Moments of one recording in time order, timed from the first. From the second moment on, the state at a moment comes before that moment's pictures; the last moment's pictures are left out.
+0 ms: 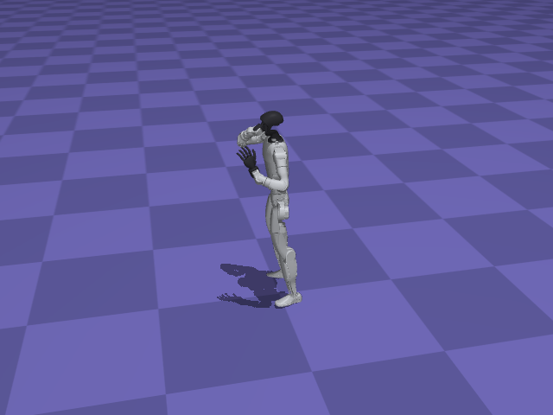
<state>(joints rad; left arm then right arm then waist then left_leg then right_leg) -0.09 0.73 -0.14 -0.51 0.23 -0.57 0.67 -1.14 -0.71 0.22 -1.00 -0.16 -0.52 -0.75 0.12 -0.18 0.01 0.04 0.10 0.44 -0.01 -0.18 -0.13 -0.04 -0.22 -0.27 0.06 -0.07 0.26</state>
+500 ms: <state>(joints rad) 0.11 0.57 -0.35 0.85 -0.13 -0.24 0.08 -1.31 -0.55 0.41 -1.01 -0.01 -0.45 -0.65 0.16 -0.18 0.04 0.02 0.09 0.44 -0.02 -0.18 -0.11 -0.07 -0.23 -0.27 0.06 -0.06 0.26</state>
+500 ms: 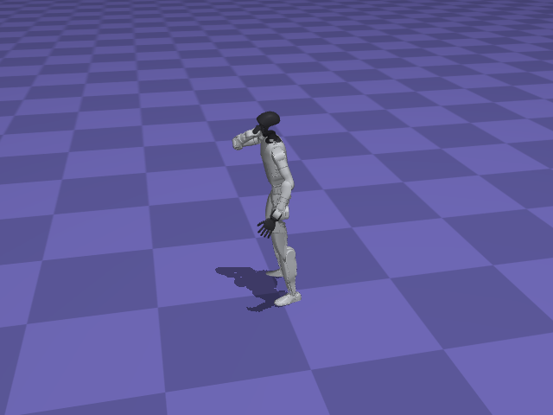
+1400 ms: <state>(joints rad) -0.21 0.51 -0.47 0.83 -0.20 -0.29 0.20 -0.99 -0.37 0.43 -1.05 0.23 -0.55 -0.52 0.16 -0.13 -0.02 0.05 0.11 0.47 -0.01 -0.19 -0.12 -0.05 -0.20 -0.25 0.06 -0.07 0.26</state>
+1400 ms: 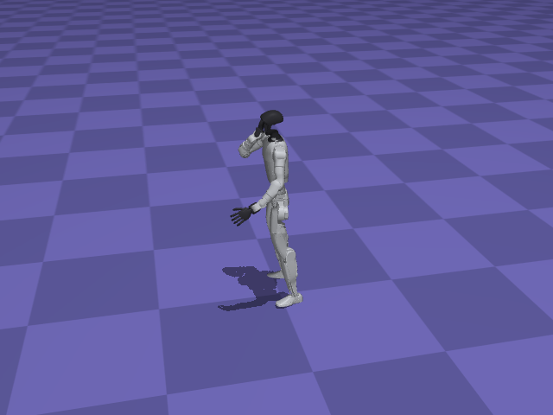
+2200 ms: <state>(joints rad) 0.07 0.60 -0.34 0.75 -0.17 -0.27 0.08 -1.50 -0.73 0.39 -0.96 -0.22 -0.38 -0.69 0.00 0.05 0.05 0.05 0.10 0.48 -0.01 -0.17 -0.13 -0.06 -0.21 -0.24 0.06 -0.07 0.26</state>
